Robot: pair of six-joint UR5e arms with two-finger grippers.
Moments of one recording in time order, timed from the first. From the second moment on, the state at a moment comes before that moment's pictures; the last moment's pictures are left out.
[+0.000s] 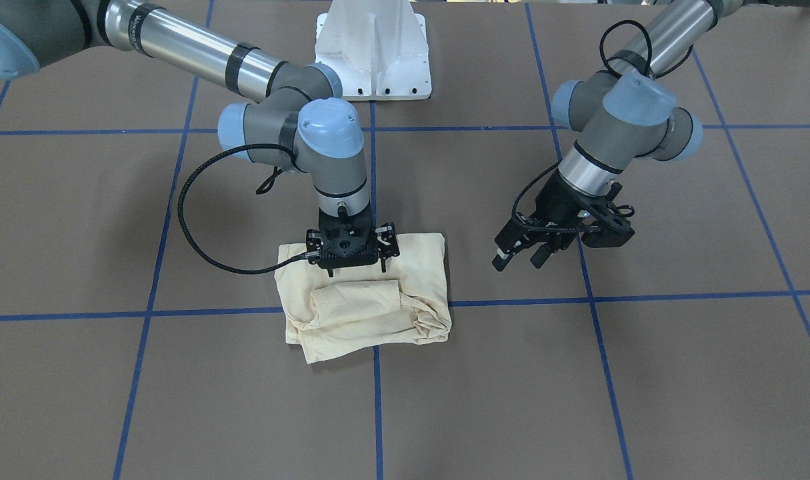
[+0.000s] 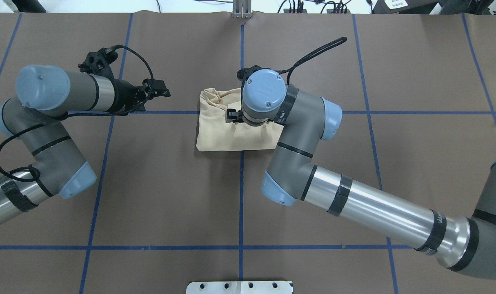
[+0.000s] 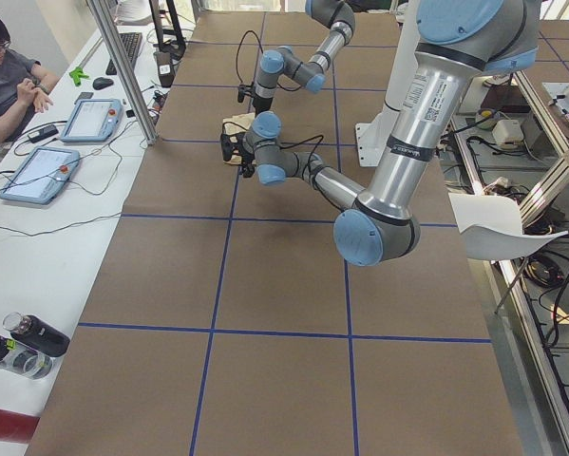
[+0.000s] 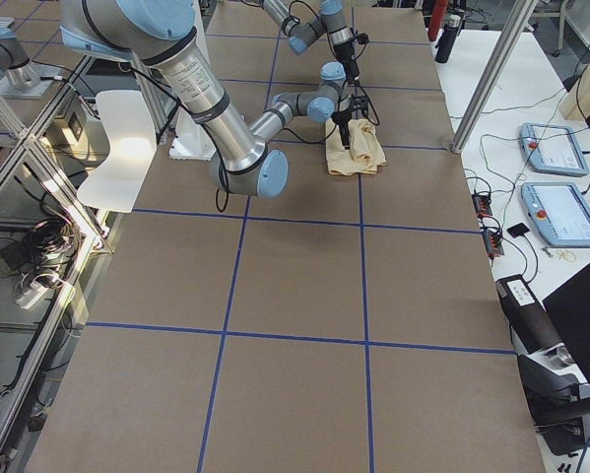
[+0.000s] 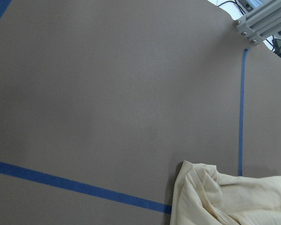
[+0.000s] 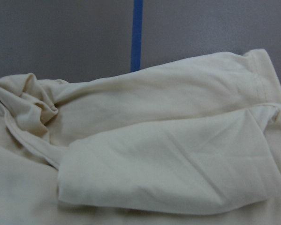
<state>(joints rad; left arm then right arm) -0.75 -1.97 -1.57 -2.41 -1.86 -1.55 0.55 -0.72 1.30 -1.30 1.71 1.16</state>
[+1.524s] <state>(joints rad) -0.75 -1.96 -1.58 -2.41 -1.85 -1.55 0.64 -0.52 0.98 -1.19 1.60 1.09</state>
